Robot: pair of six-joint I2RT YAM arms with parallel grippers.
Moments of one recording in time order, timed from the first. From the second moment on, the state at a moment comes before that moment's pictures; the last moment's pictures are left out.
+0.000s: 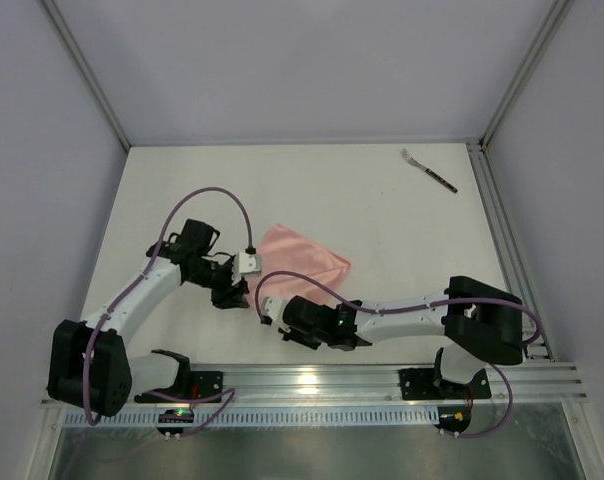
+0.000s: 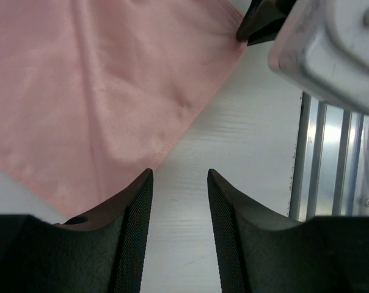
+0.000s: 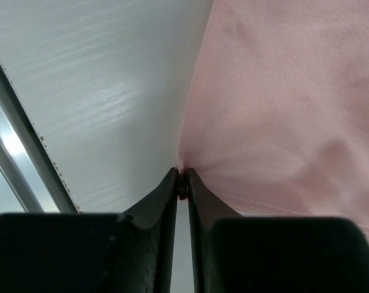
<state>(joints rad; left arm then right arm) -0.28 1.23 0.80 -0.85 0.79 1.00 1.28 1.61 0.80 -0.13 0.14 -0.06</state>
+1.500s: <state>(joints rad) -0.88 1.27 0.53 -0.31 0.16 1.07 1.10 0.91 0.41 -0.17 0.16 0.90</state>
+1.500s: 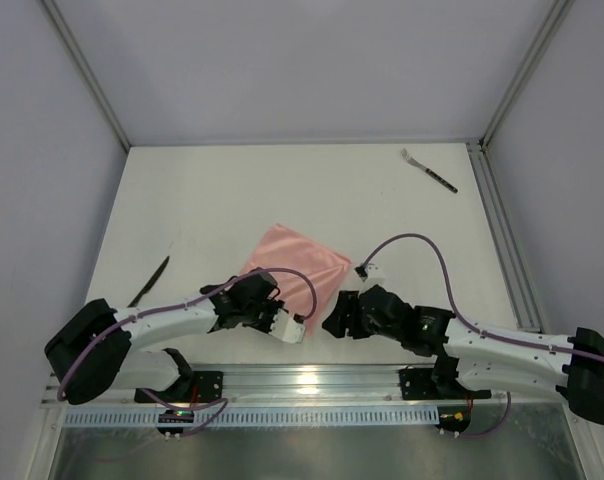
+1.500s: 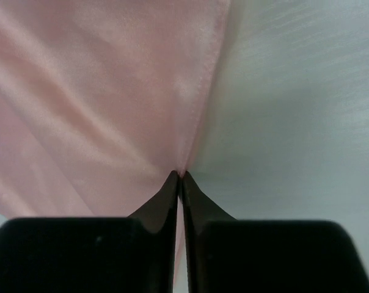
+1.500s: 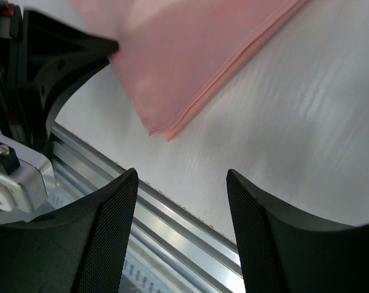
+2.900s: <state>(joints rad) -0.86 1.38 0.87 -0.66 0.31 0.81 1.51 0.81 0.35 0.10 0.46 -0.40</state>
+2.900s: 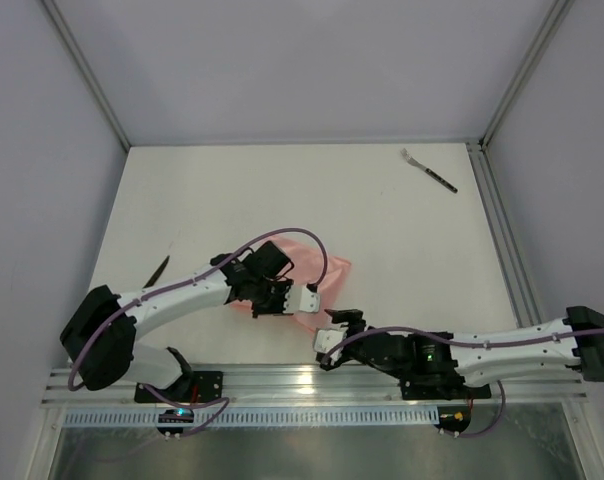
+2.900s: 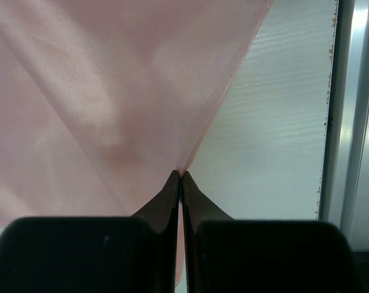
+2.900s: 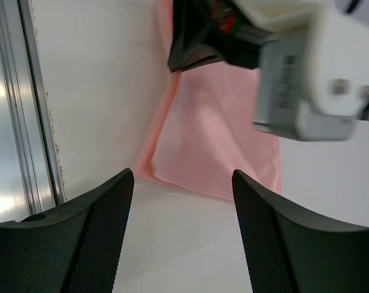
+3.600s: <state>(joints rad) -0.86 1.41 0.91 -0.70 0.34 0.79 1.55 1.45 0.44 0.35 0.59 -0.49</state>
